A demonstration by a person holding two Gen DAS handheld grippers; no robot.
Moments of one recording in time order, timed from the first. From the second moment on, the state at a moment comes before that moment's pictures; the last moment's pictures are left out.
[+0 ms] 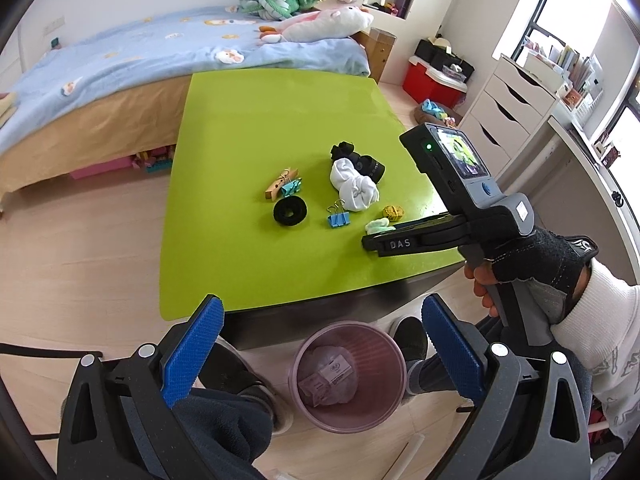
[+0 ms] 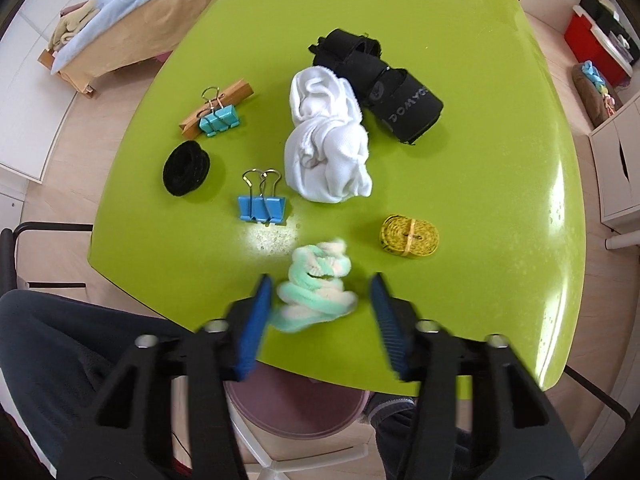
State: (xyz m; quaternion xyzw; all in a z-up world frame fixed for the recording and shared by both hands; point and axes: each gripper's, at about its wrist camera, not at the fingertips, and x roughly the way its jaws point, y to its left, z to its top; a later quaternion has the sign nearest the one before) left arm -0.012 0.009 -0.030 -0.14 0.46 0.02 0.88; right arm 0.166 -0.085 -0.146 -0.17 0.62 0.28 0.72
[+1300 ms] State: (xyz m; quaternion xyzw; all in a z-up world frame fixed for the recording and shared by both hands) left arm 0.151 0.045 -0.129 -0.09 0.62 0.05 0.78; right arm 0.144 -0.169 -0.091 -0.07 0.58 0.31 0.75
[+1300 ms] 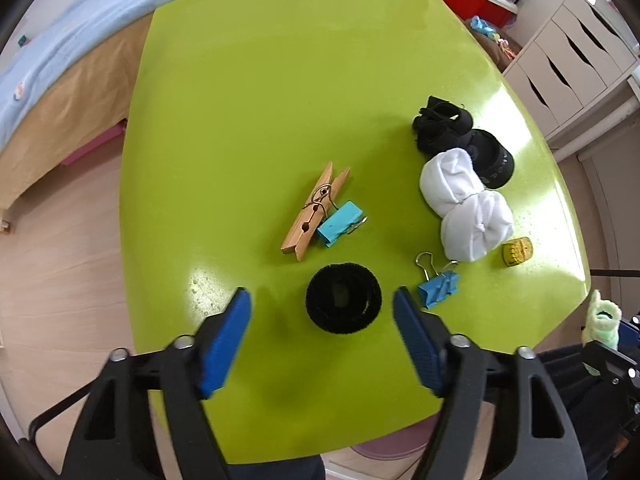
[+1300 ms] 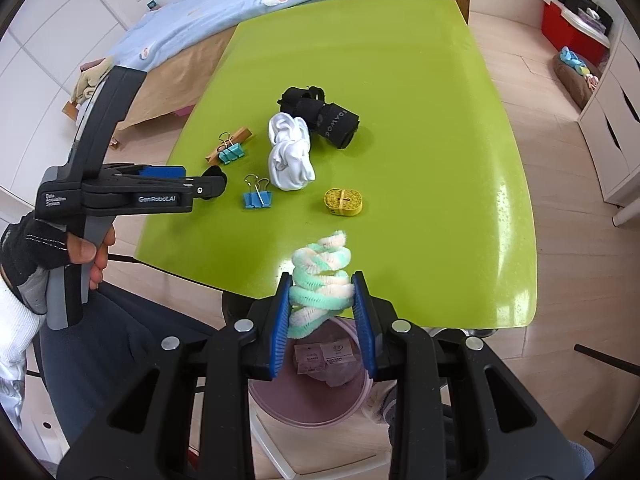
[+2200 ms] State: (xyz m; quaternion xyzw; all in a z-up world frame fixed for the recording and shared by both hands) left arm 0.064 0.004 -0.062 -0.07 0.52 0.02 0.85; right arm 0.112 -0.176 -0.064 -0.09 0.54 0.32 0.77
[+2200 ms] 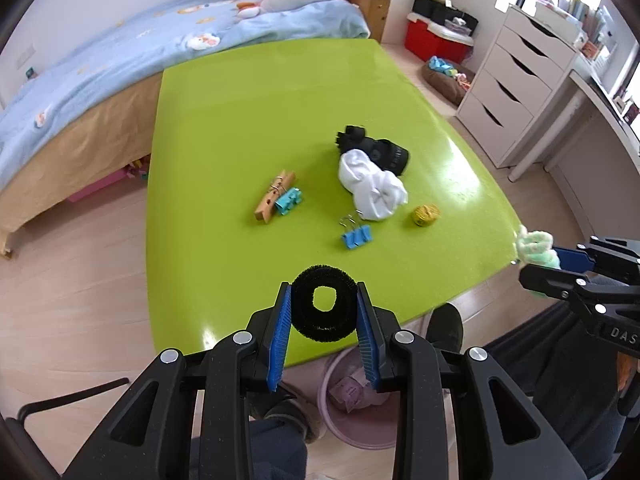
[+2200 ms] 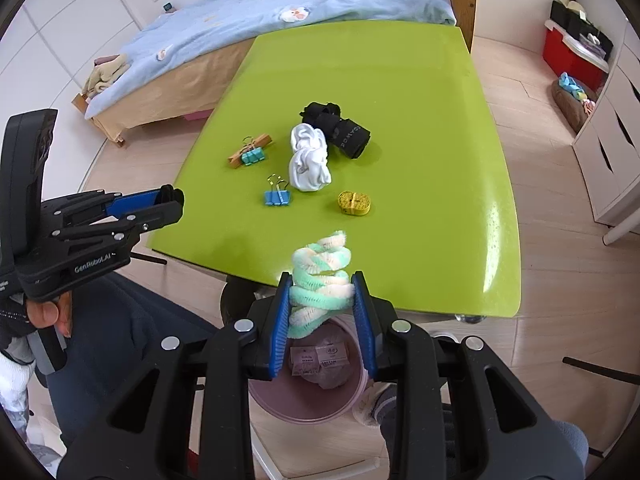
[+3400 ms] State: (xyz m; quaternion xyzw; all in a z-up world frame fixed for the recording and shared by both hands) left arm -0.017 -0.055 -0.059 -0.07 0.52 -0.06 0.85; right arm 0.048 -0.207 -0.065 -0.07 0.55 0.33 0.76
